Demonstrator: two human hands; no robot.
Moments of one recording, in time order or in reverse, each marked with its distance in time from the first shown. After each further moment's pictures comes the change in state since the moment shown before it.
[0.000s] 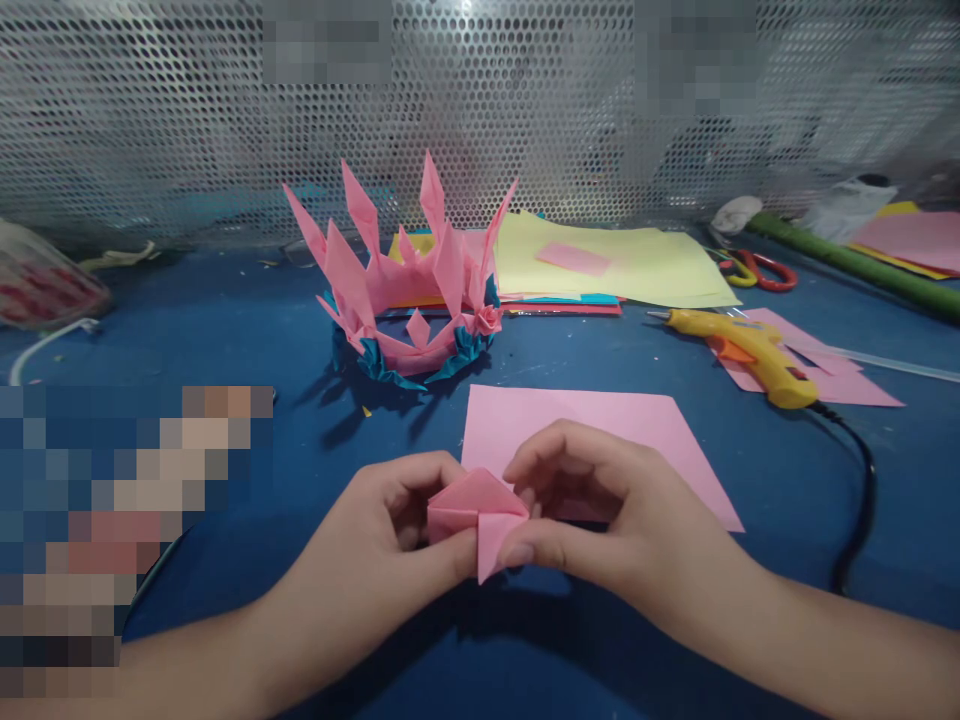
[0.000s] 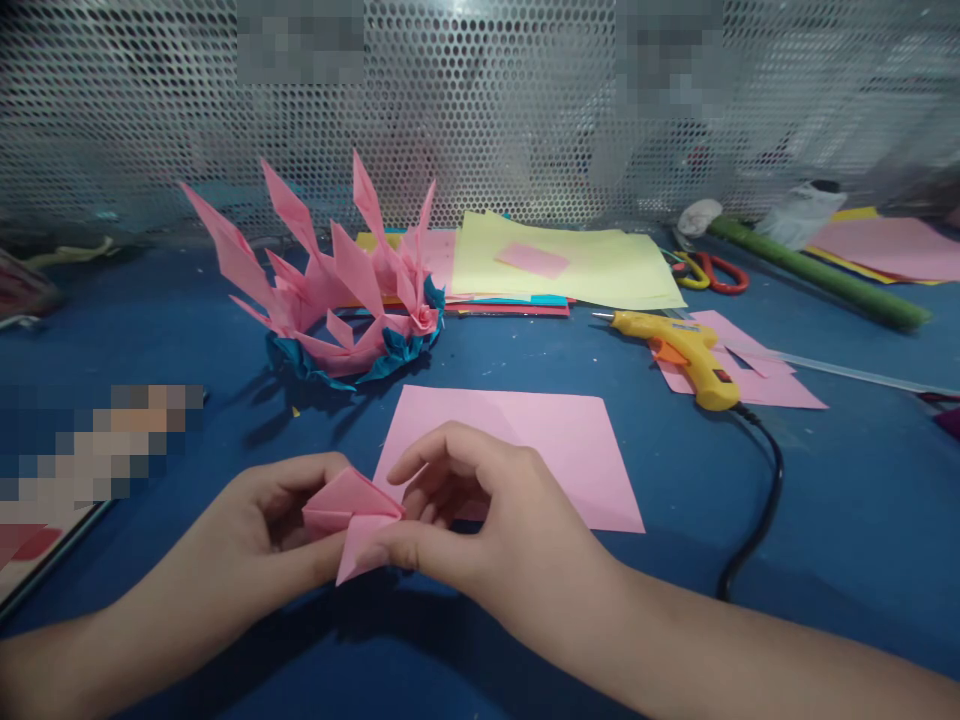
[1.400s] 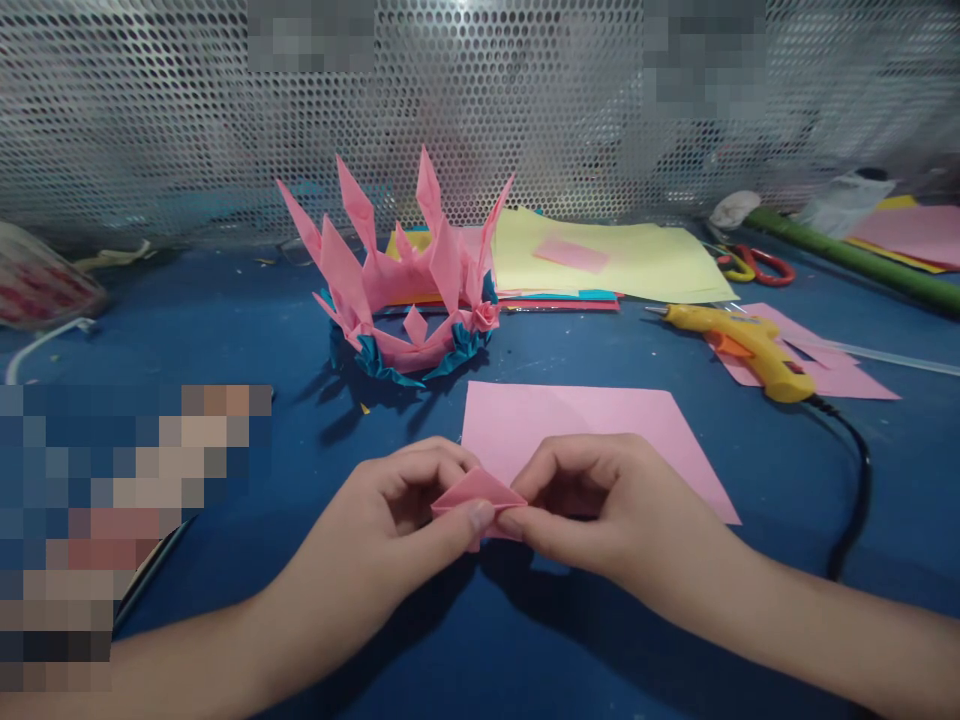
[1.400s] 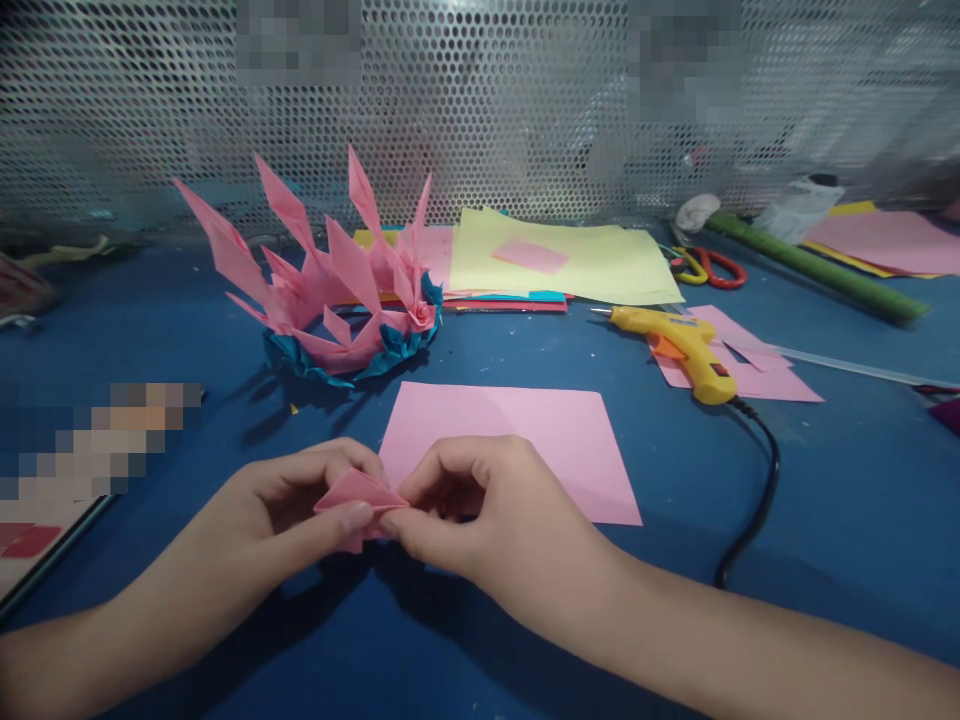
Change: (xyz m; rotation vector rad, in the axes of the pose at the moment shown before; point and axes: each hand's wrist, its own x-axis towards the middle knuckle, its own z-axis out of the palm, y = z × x) left_hand 0.001 -0.001 -0.004 0.162 0.001 0.160; right_hand 0.005 0.004 -0.002 -0.125 -0.010 0.053
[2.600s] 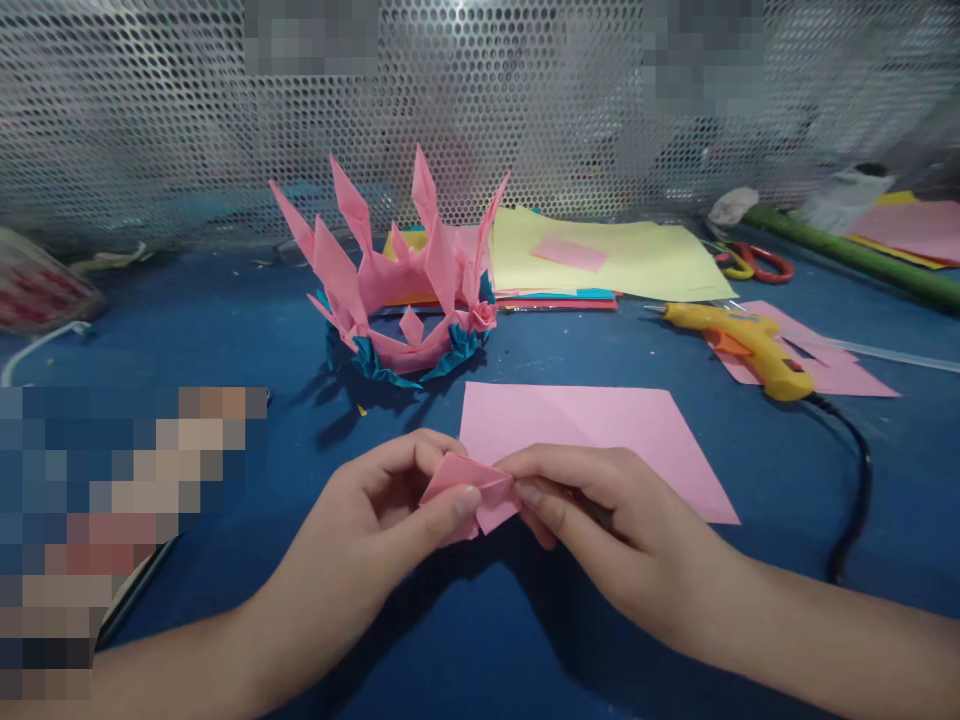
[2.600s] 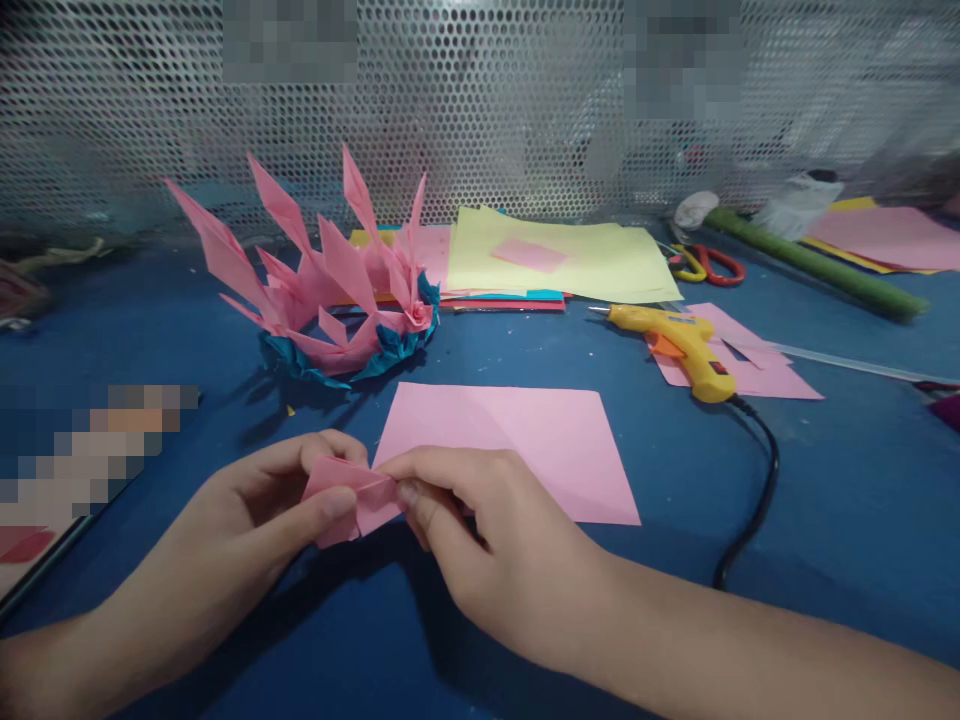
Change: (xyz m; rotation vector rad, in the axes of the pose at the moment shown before) left_hand -0.003 -0.009 -0.004 -0.116 0.069 0.009; right_hand -0.005 -0.004 -0.002 -0.398 -0.052 -0.342
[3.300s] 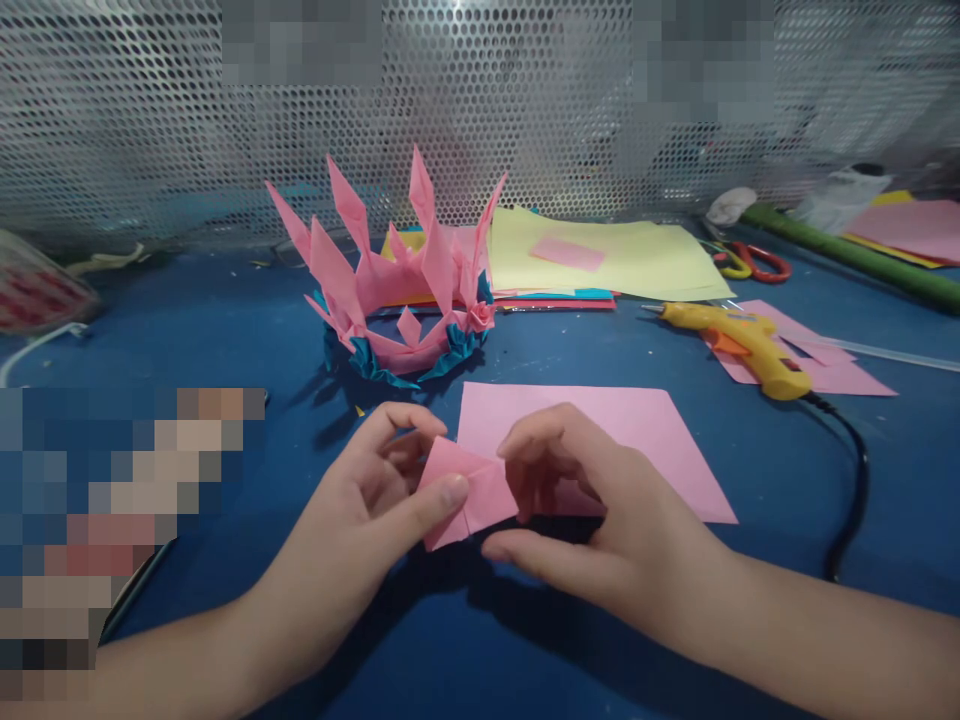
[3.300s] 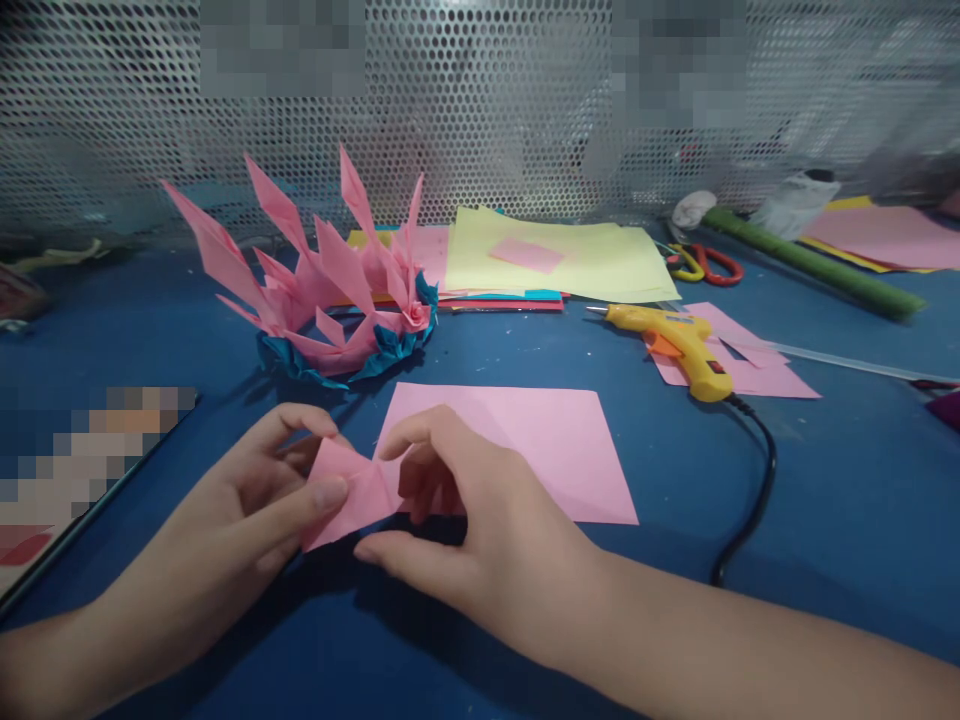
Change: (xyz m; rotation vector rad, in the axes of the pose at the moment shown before) left_hand 0.003 0.001 0.005 -0.227 -0.003 -0.028; right_hand -0.002 0.011 0.005 0.061 0.102 -0.037
